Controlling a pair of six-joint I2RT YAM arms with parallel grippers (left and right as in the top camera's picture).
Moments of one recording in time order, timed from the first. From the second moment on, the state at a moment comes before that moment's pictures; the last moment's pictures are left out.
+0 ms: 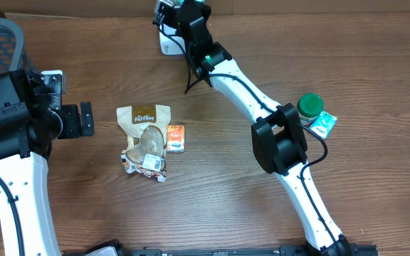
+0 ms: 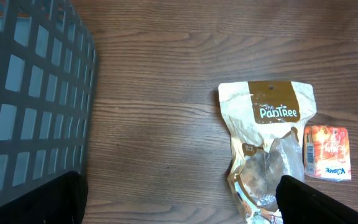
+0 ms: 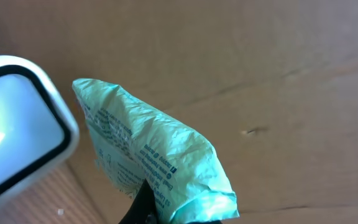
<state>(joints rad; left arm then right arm) 0.32 1.29 1.32 -1.02 0.11 0.20 0.55 2.63 2.37 0.04 0.45 -1.06</state>
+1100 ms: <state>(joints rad) 0.32 1.29 1.32 -1.02 0.11 0.20 0.60 2.63 2.37 -0.02 0.45 -1.22</state>
